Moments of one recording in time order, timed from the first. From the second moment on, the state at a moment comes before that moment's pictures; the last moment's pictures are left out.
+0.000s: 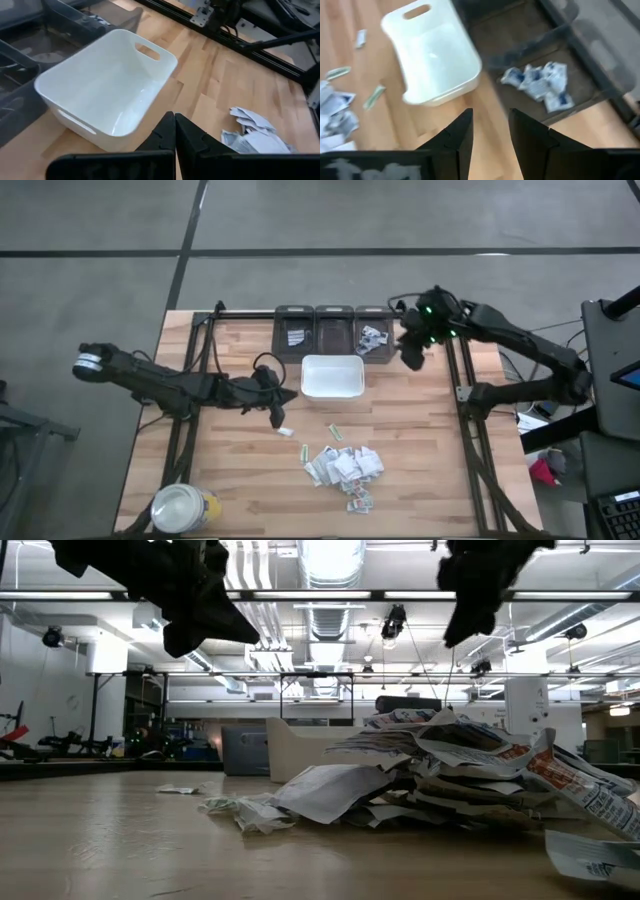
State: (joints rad) left arm -0.15 1.12 0.65 0.03 -0.35 -0.53; right arm -0.56 1.13 1.11 -0.90 -0.18 -0.02
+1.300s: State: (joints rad) left arm -0.19 1.12 0.65 -0.09 -0.35 -0.55; right arm 0.25 1.16 0.73 -0.40 -0.22 0.16
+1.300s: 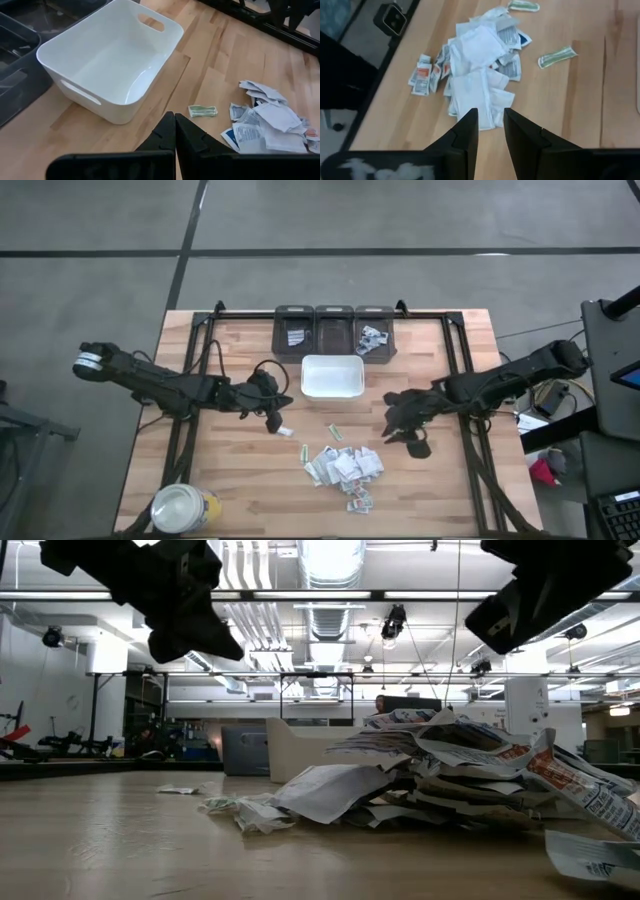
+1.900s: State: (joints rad) left arm -0.19 1.12 0.63 -0.18 -0.35 -0.53; right arm 0.23 1.49 1.00 -0.42 -0.11 0.17
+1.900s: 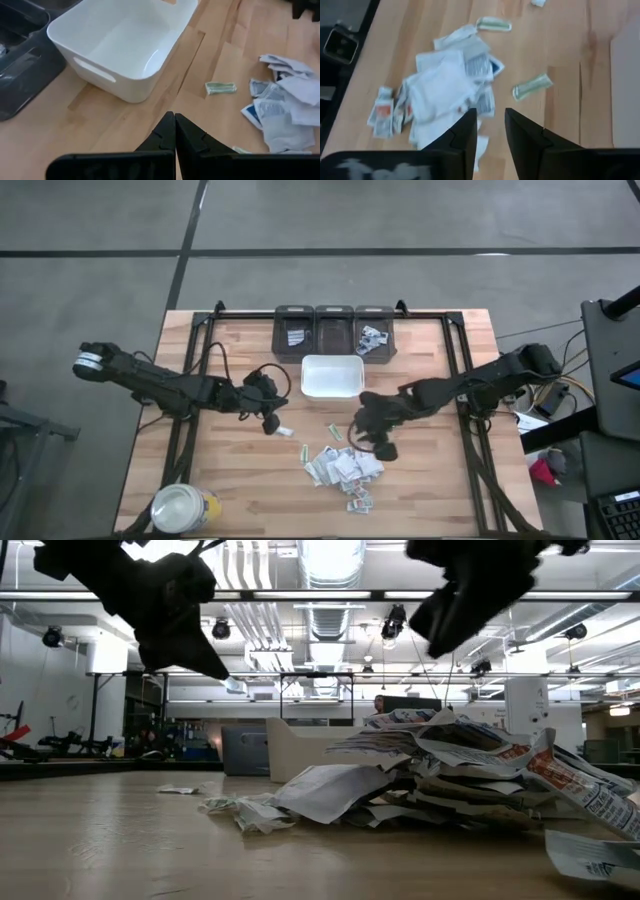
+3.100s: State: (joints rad) left arm -0.19 0.76 0.63 -0.35 -0.34 -0.27; right arm 0.18 1.88 1.32 -0.55 -0.11 0.56
